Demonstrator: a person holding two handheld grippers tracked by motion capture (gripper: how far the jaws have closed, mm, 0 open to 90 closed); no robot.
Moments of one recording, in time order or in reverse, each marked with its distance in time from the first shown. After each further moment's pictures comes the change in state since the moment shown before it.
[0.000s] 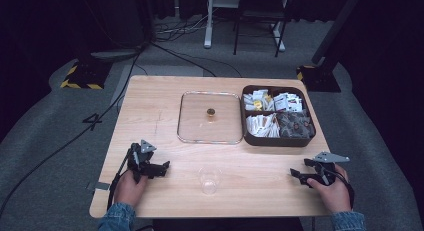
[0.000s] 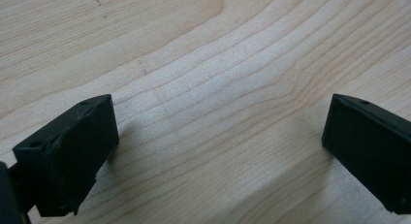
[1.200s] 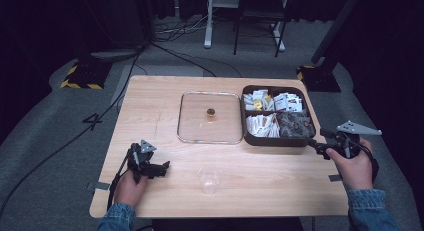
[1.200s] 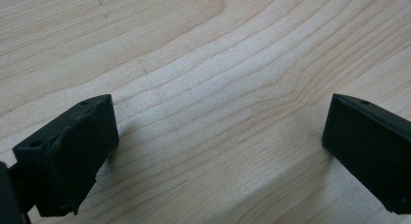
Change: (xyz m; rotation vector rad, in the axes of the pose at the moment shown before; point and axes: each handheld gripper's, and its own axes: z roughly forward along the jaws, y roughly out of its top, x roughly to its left) left arm 0.000 0.000 0.000 0.003 0.004 0.003; right arm -0.024 0.091 -0.059 -0.192 -0.048 0.044
